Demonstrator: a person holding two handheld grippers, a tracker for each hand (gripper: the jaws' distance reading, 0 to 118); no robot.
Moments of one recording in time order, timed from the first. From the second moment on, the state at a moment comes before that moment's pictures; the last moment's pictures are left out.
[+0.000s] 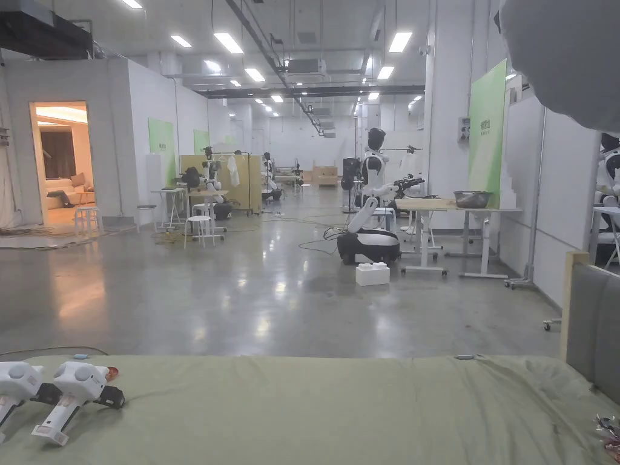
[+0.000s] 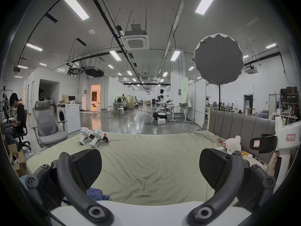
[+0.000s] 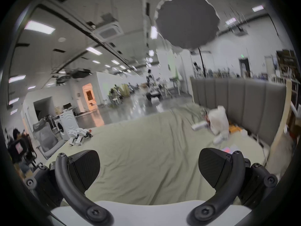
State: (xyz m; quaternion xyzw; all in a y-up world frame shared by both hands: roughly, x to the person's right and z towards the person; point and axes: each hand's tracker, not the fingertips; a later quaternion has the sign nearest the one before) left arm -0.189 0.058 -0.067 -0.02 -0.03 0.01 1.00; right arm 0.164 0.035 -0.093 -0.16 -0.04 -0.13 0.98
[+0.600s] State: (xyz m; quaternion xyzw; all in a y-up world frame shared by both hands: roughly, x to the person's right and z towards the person) left arm -0.188 0.056 -0.066 -0.03 -0.04 0.00 1.00; right arm 0.166 0.045 -0.085 -0.15 -0.01 -0.18 0.97
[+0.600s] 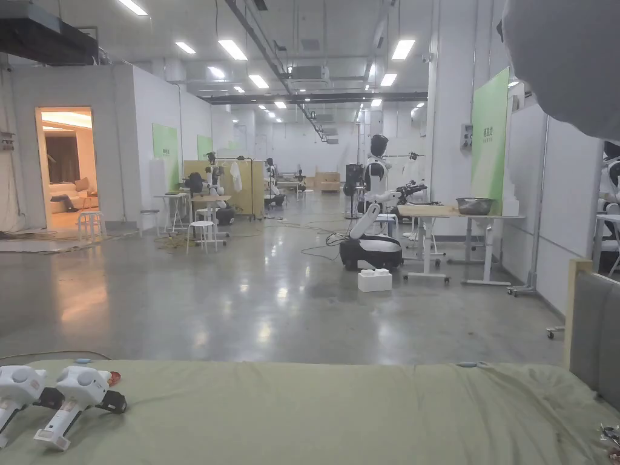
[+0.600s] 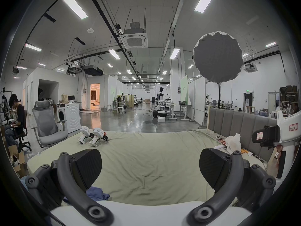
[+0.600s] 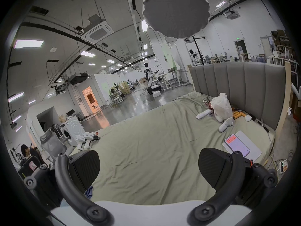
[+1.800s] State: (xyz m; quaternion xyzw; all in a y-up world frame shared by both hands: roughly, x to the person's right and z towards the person) left arm -0.188 0.054 -0.066 0.00 -0.04 0.01 1.00; right arm 0.161 0.021 -0.073 -0.04 0.09 -0.03 0.99
